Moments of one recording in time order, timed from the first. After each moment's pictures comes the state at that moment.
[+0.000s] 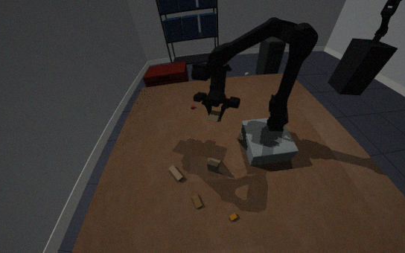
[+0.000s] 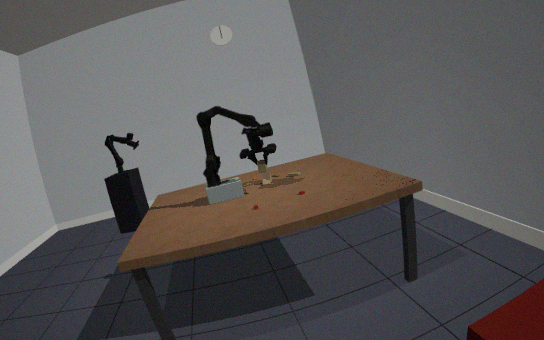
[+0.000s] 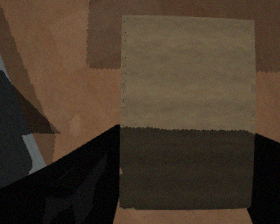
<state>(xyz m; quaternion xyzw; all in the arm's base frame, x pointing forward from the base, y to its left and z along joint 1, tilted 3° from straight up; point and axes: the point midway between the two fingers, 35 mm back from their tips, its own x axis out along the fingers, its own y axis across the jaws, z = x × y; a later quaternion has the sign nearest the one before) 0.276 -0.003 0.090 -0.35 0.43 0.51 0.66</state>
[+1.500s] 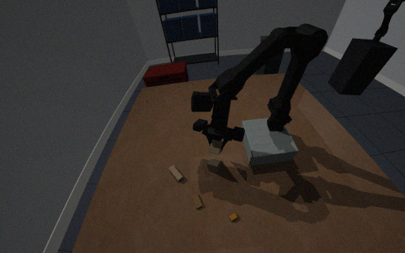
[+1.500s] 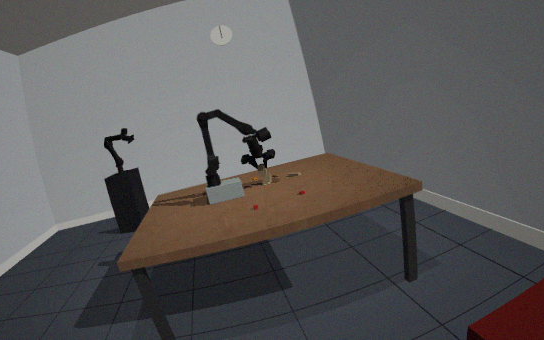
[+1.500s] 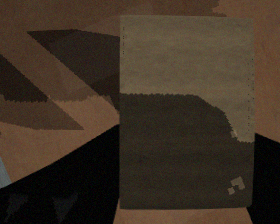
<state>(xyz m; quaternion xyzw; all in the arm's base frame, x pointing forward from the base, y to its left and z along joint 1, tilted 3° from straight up) 0.264 0.125 0.055 -0.34 0.41 0.52 0.67</state>
